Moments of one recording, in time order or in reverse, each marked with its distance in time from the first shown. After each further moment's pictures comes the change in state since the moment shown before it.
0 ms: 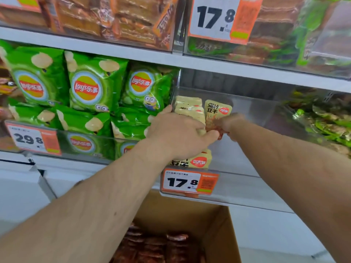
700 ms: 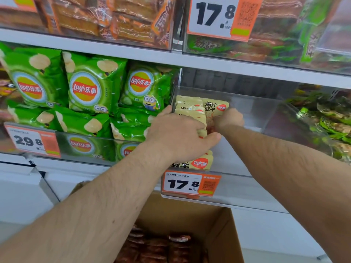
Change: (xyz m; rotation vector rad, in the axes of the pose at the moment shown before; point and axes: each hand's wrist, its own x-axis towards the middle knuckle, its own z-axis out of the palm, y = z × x) left_hand -0.005 0.004 -0.001 -0.018 0.025 -0.024; right_hand 0.002 -0.002 0.021 -0.258 0.244 -0.152
